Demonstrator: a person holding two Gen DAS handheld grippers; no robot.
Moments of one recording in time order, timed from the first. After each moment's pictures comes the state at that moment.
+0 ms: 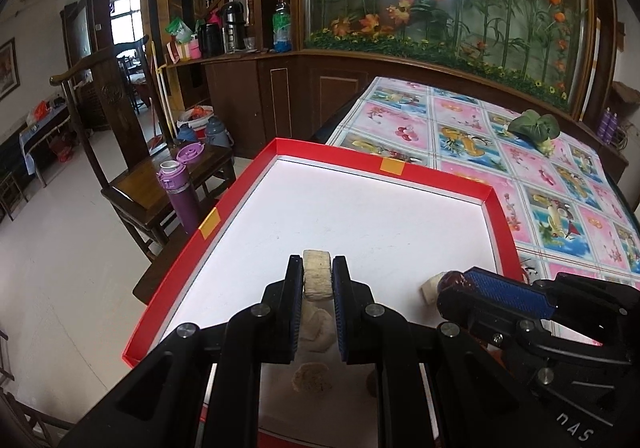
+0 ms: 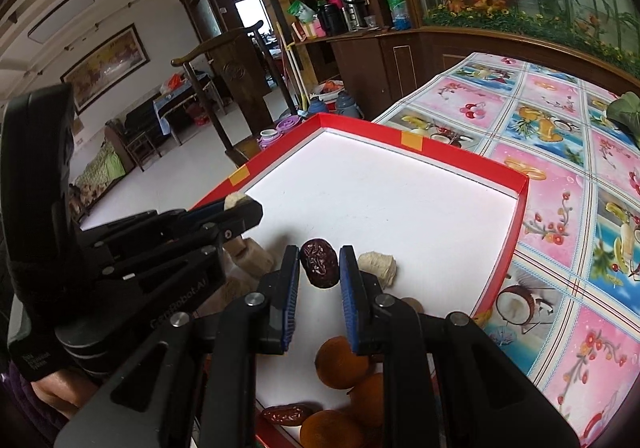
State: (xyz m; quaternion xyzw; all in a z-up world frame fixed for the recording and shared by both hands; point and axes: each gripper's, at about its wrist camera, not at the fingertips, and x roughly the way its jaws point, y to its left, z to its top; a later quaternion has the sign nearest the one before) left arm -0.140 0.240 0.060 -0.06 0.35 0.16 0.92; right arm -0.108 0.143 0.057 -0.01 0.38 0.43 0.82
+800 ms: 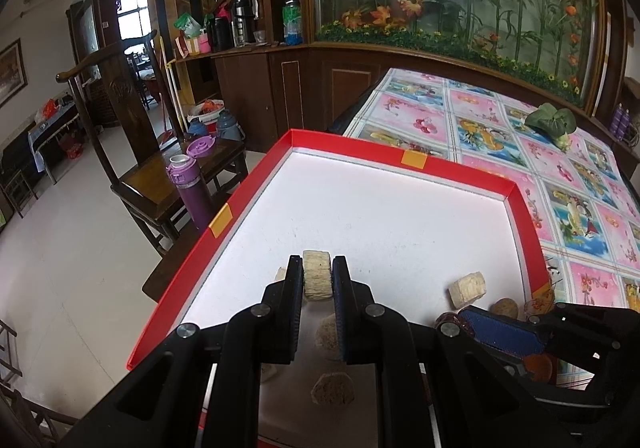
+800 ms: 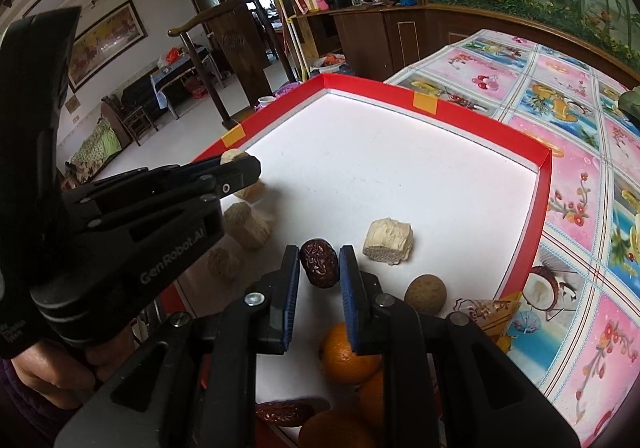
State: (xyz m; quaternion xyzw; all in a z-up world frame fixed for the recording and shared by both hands) left arm -0.130 0.250 0.049 -0.05 0.36 0.18 0.91; right arm -0.109 0.158 0.033 -0.05 0.42 0.43 0.80
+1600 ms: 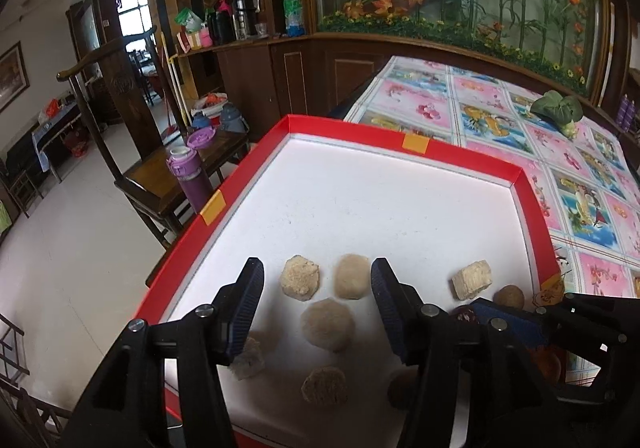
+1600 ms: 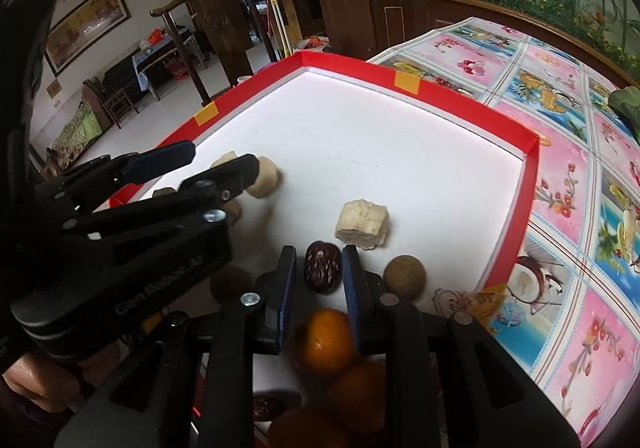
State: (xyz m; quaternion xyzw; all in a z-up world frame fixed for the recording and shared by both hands) left arm -0.130 0.243 0.047 -0.04 0.37 0.19 0.91; right arm -0.108 0.156 0.028 -0.08 0.43 0.40 0.81
